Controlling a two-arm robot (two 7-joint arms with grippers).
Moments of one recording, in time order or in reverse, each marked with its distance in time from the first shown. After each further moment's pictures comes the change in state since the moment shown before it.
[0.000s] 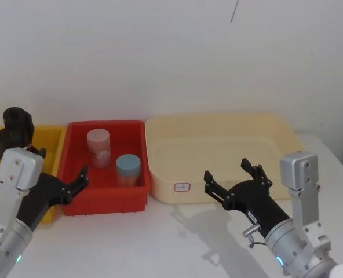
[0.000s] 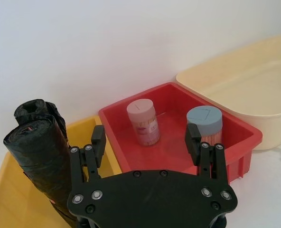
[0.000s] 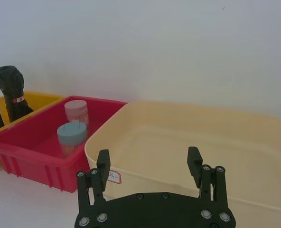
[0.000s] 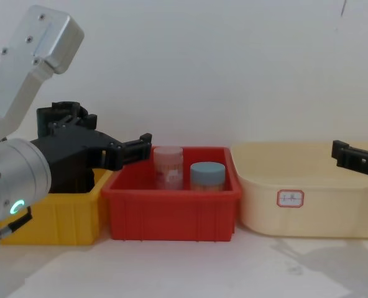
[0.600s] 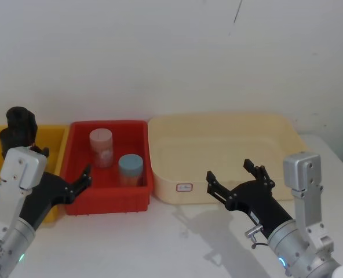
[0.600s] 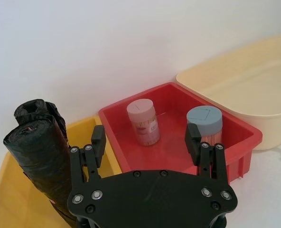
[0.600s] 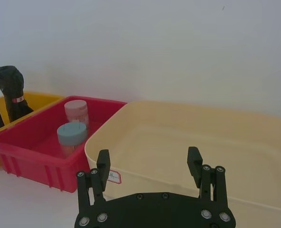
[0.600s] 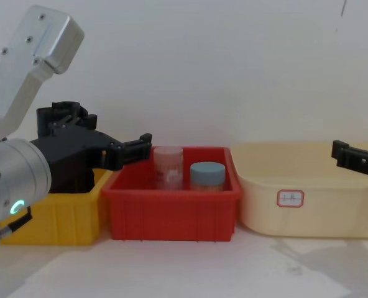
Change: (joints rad) left arm 0.000 0.000 0.000 0.000 0.000 0.000 0.000; right arm 0.000 0.000 0.000 0.000 0.000 0.000 0.000
